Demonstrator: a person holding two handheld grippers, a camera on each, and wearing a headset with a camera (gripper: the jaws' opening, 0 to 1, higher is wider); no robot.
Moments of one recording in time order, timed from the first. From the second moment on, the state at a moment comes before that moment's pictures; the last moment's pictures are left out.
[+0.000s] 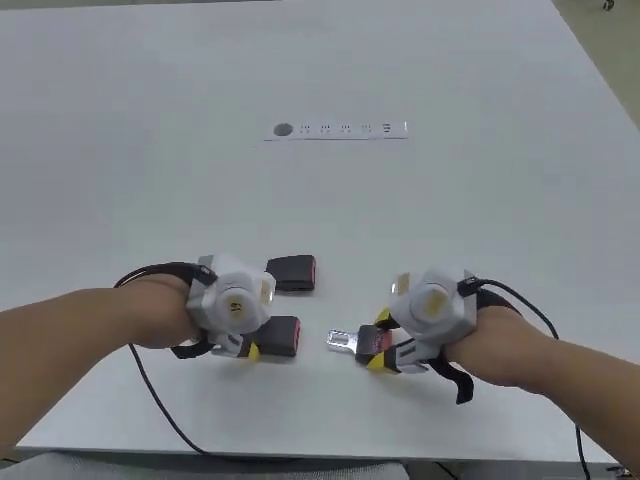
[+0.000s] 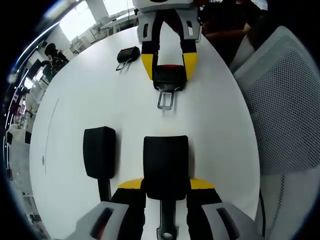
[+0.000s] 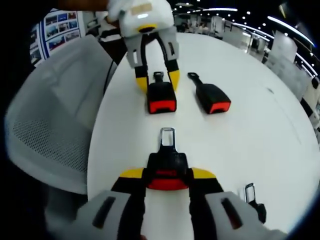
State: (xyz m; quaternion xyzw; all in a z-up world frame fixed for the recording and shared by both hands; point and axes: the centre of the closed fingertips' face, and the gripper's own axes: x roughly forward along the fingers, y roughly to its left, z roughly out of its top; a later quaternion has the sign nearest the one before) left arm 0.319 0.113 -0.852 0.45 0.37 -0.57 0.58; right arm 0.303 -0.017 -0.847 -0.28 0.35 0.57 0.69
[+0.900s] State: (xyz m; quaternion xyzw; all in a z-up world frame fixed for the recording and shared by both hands) left arm 0.319 0.113 -0.853 0.45 0.38 -0.56 0.58; right arm 0.308 0.025 -0.847 -0.31 0.33 0.59 0.66
